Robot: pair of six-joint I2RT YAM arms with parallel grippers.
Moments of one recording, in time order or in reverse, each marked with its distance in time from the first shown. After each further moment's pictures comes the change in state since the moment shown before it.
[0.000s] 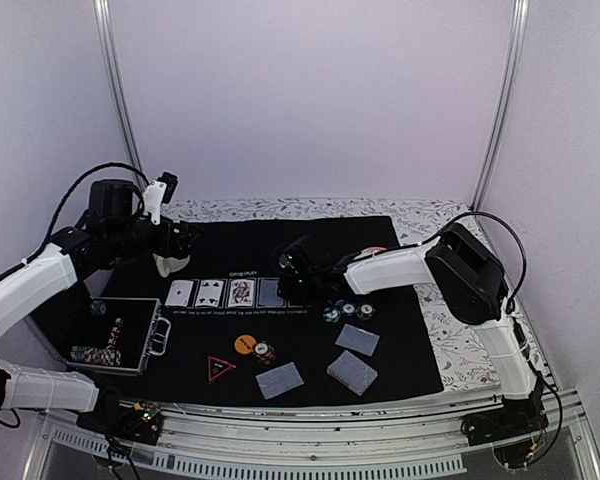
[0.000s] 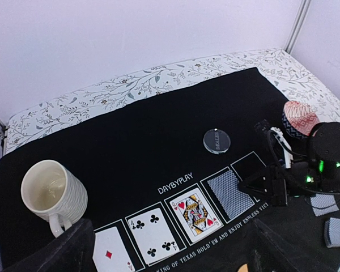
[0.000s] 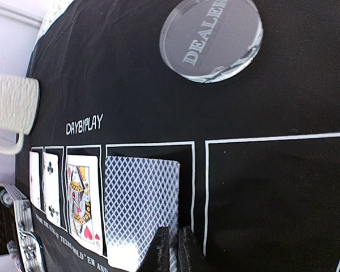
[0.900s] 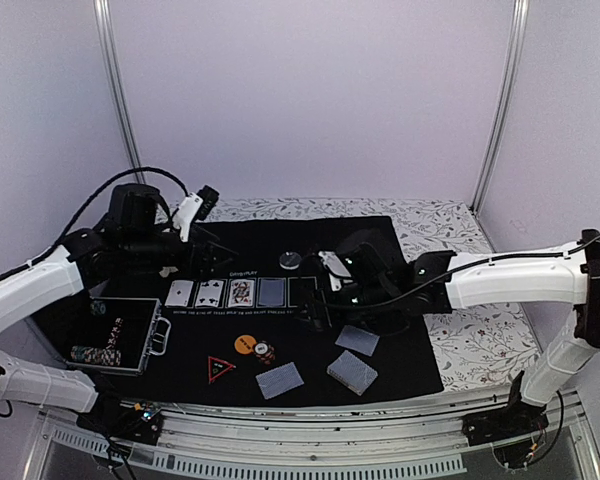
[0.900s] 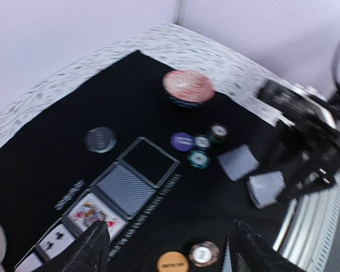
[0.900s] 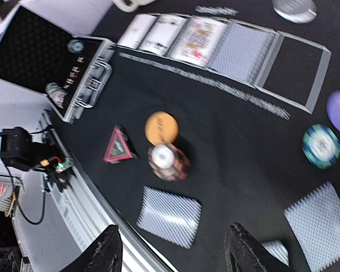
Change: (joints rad) left arm -0.206 0.014 0.015 -0.021 0.174 0.030; right arm 0.150 -0.712 -0.498 -0.148 -0.200 -0.357
